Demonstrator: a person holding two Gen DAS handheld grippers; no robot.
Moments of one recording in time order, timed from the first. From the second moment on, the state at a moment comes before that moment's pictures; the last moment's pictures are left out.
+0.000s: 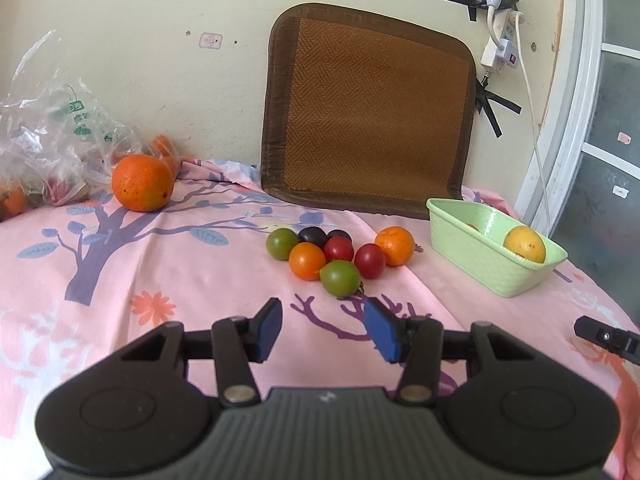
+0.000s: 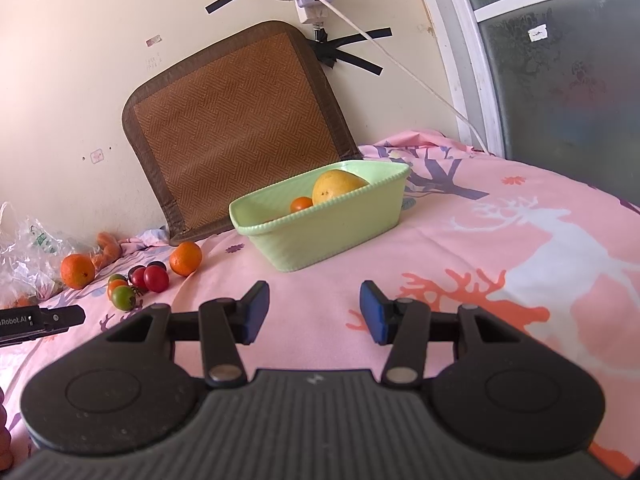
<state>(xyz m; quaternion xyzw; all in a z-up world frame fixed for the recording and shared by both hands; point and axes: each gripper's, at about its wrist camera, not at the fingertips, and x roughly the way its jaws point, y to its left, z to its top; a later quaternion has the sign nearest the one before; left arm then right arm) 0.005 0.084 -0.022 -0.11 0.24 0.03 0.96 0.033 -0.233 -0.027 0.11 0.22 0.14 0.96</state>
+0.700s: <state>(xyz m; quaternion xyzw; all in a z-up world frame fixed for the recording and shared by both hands) 0.090 0.146 -0.013 -0.22 0.33 -0.01 0.92 0.094 -0.081 -0.012 -0.07 0.28 0.38 0.88</state>
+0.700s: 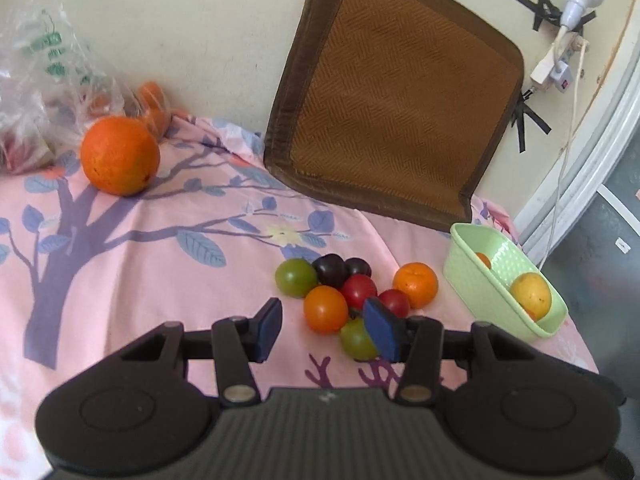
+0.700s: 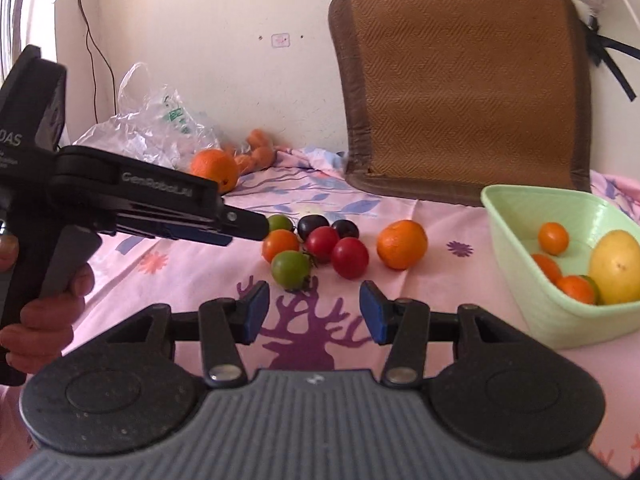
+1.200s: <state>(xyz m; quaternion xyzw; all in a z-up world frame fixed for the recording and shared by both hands) 0.103 0.134 -0.031 -0.24 0.34 -0.02 0.91 0.107 -0.056 -0.024 -0.10 0.30 0.40 0.86</state>
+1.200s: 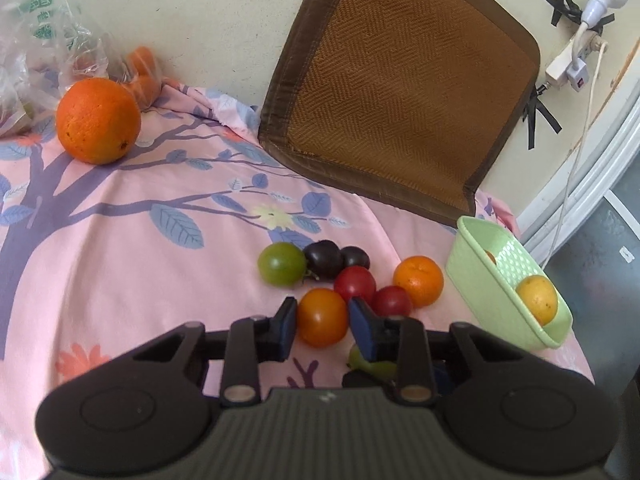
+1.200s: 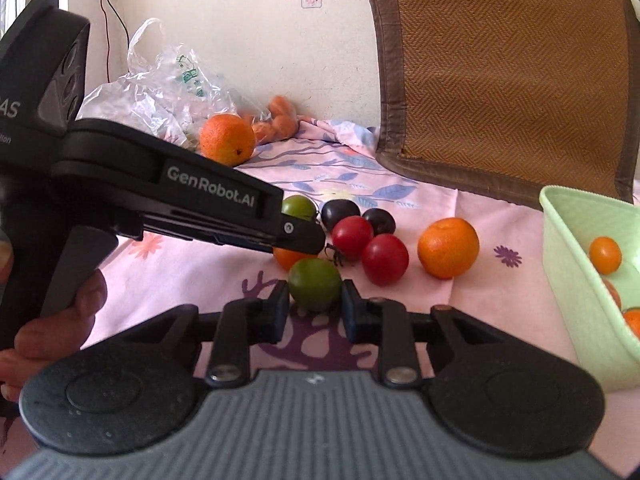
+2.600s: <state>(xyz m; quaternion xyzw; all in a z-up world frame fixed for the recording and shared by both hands) 0.058 -0.044 0.018 -0.05 0.30 -0.12 0.95 0.031 -0.234 -0.005 -0.04 0.17 0.25 0.95</state>
